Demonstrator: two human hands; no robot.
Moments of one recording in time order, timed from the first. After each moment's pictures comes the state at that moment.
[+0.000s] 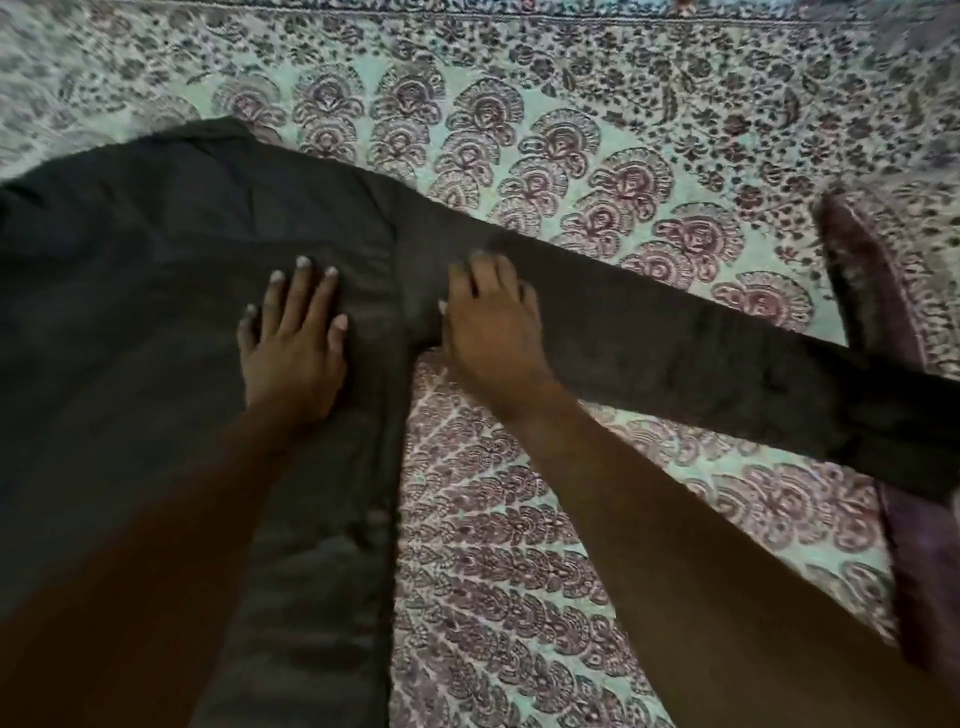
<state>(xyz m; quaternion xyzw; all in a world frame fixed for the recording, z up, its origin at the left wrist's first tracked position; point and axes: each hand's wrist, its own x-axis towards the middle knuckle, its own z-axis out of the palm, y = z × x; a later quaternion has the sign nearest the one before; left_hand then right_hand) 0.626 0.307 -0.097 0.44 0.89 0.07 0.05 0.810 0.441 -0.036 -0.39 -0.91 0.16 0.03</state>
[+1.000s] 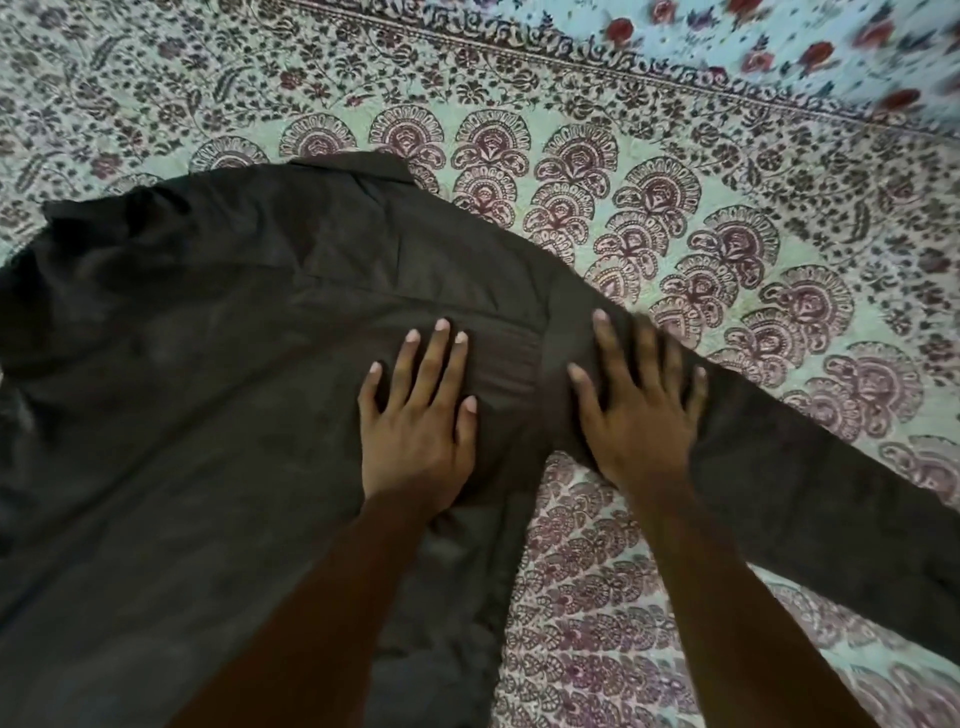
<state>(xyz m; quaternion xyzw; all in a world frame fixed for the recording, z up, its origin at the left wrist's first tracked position) 0.622 0.308 -0.105 0.43 0.90 0.07 0.03 0.781 0.476 -0.101 -0.49 -0.87 0.06 0.02</state>
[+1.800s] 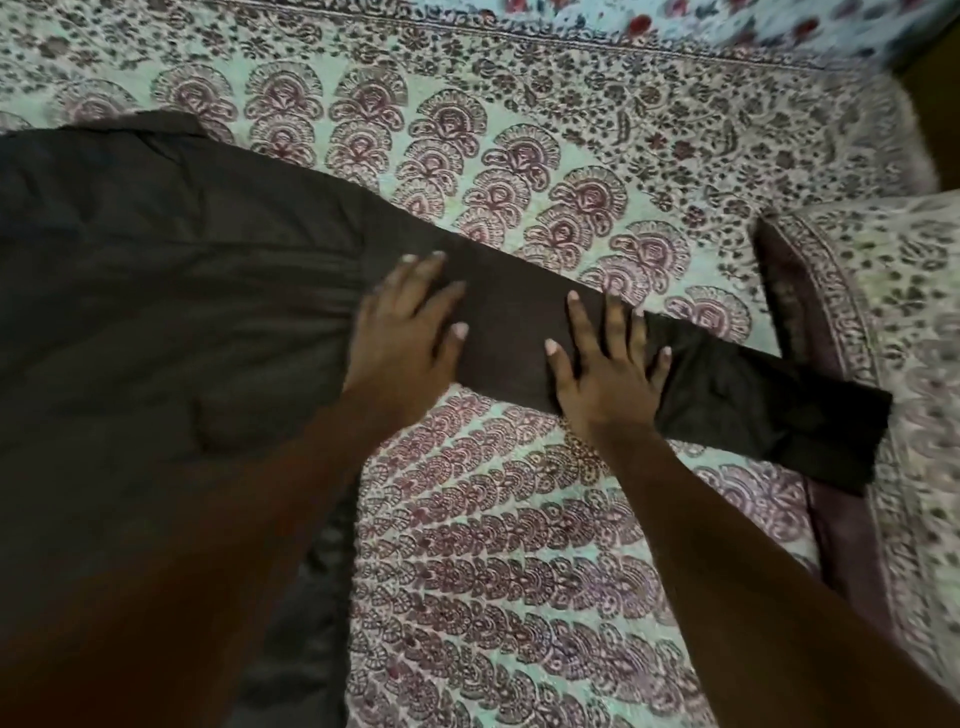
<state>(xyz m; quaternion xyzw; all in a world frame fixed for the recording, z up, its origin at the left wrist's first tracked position) 0.725 0.385 -0.069 0.60 0.77 0.21 0.08 0.953 0.484 -0.092 -0.59 -0.80 0.10 0.00</state>
